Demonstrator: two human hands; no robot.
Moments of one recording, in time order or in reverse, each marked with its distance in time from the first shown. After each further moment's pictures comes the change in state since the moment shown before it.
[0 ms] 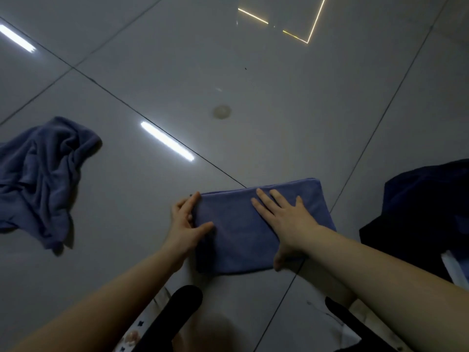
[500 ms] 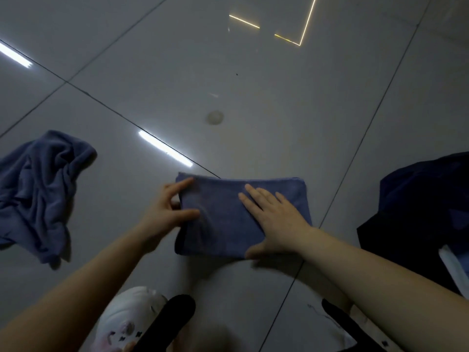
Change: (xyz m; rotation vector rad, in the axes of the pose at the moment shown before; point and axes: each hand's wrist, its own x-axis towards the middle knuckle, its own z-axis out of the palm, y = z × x) left_hand 0.021 0.057 -0.035 0.078 -0.154 0.029; right_hand 0.007 -0.008 -0.004 0.259 0.284 -0.069
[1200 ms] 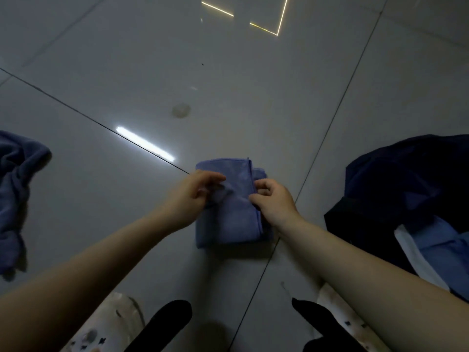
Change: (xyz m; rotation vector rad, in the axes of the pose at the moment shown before) left_hand 0.026 0.033 0.090 0.508 -0.109 0.449; right_hand -0.014 0.030 -0.002 1.317 0.437 0.570
